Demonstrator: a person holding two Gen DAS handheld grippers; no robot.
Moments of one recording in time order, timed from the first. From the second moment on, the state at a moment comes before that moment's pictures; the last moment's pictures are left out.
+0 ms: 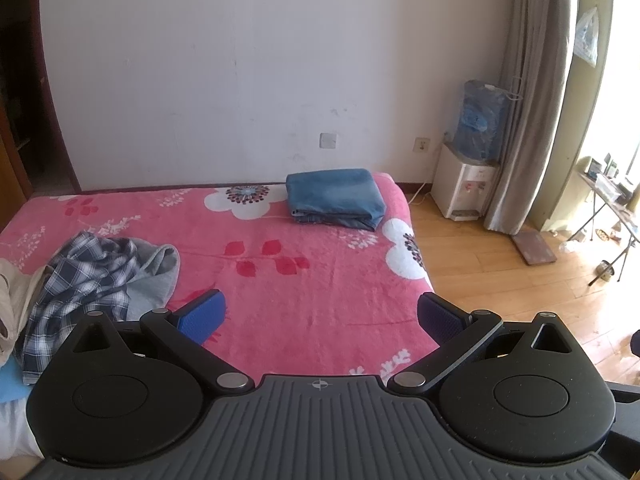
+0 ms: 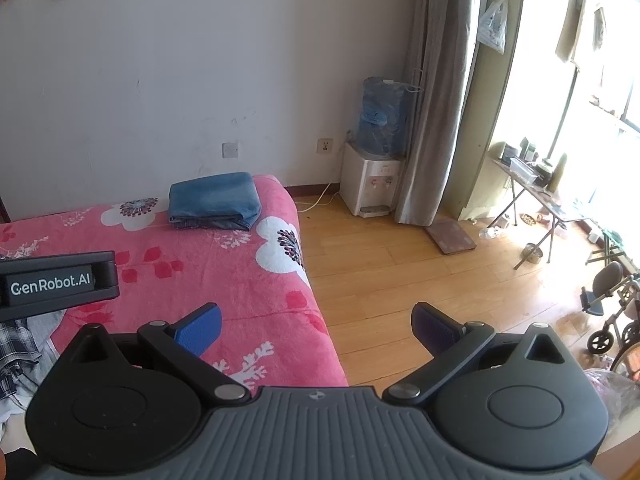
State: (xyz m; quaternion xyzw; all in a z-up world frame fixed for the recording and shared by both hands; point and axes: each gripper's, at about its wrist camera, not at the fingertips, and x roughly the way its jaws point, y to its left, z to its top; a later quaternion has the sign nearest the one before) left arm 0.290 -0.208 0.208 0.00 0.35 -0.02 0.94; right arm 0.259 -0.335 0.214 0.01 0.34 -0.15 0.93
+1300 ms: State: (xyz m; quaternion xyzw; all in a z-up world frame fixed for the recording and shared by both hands) left arm 0.292 -0.211 0.205 0.00 0.35 -0.02 0.94; right arm 0.259 -0.337 0.212 0.01 0.35 -0.15 0.93
